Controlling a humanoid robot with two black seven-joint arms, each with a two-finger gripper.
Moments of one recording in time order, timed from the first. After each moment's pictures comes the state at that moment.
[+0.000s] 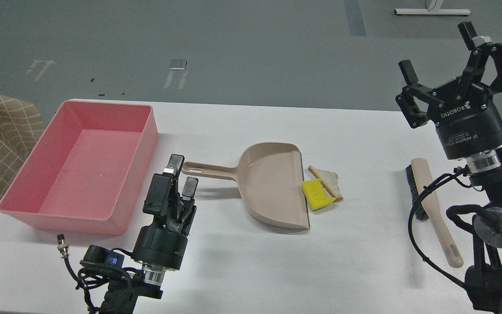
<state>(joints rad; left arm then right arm) 0.28 0.12 -0.90 -1.74 1.25 0.44 -0.49 0.19 -0.02 1.65 1.59 -0.85 0.49 0.06</state>
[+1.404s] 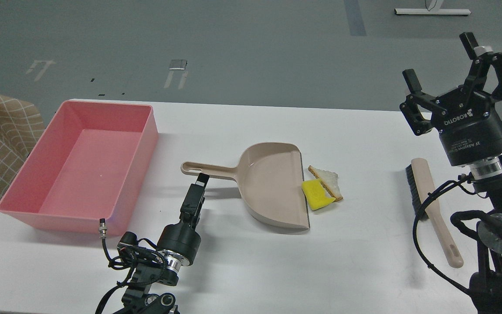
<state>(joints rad) 0.03 0.05 -0.84 -1.27 1.26 0.49 -0.39 0.16 -0.03 1.66 1.59 -0.85 0.49 0.06</state>
